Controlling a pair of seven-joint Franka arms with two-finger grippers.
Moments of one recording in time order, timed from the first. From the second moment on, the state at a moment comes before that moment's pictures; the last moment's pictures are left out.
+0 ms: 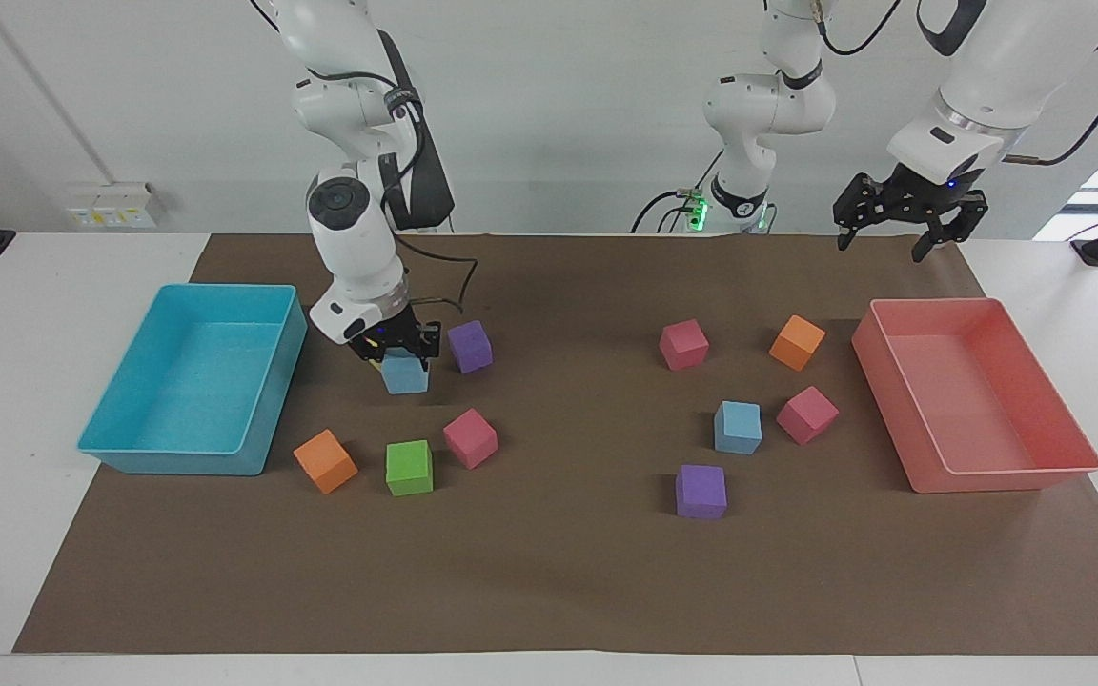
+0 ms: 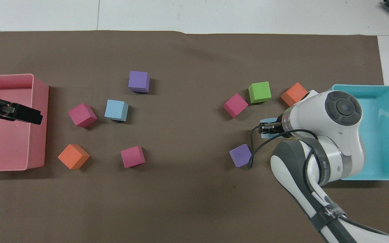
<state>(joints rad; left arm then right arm) -0.13 -0.01 0.01 -1.54 -0.02 1.50 0.14 0.30 0.05 -0.07 -2.08 0.05 2.13 0.19</state>
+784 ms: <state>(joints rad) -0.13 -0.02 -0.01 -1.54 -0.02 1.45 0.14 0.40 0.07 -0.06 -1.88 0.05 1.96 0.35</state>
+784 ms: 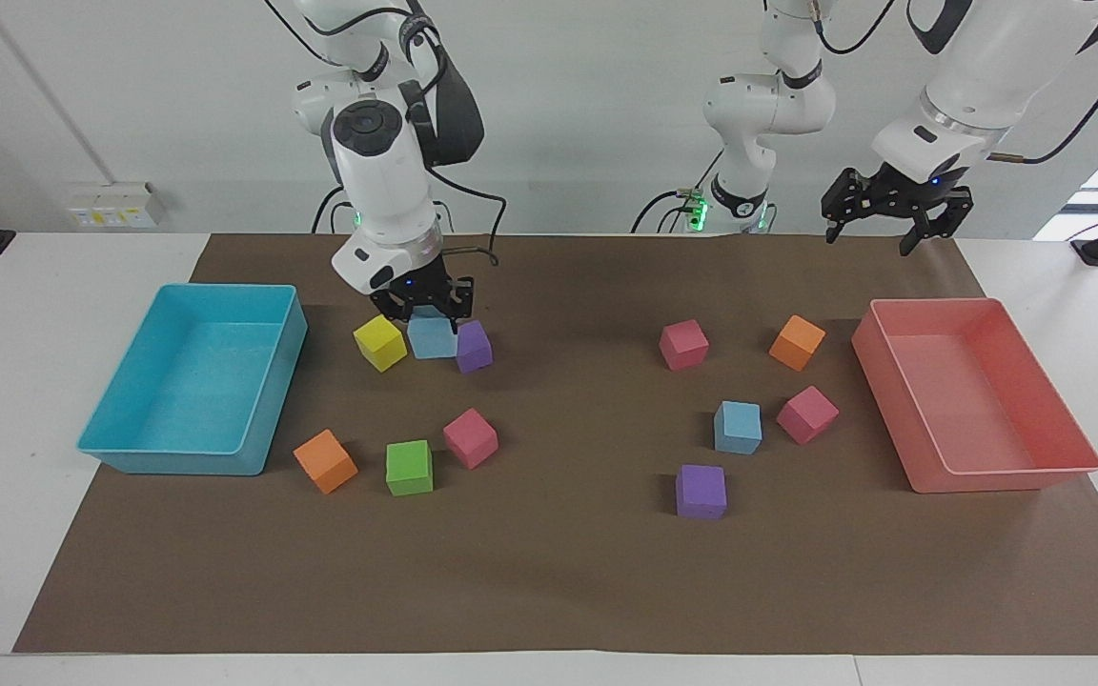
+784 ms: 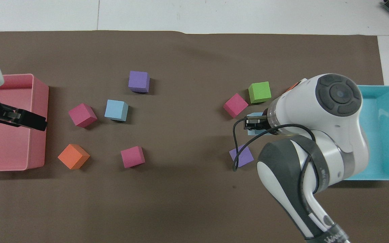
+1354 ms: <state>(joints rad) -0.13 -0.02 -0.01 -1.54 -0.02 1.47 0.14 0.58 0.27 -0.05 -1.71 0.05 1.96 0.59</state>
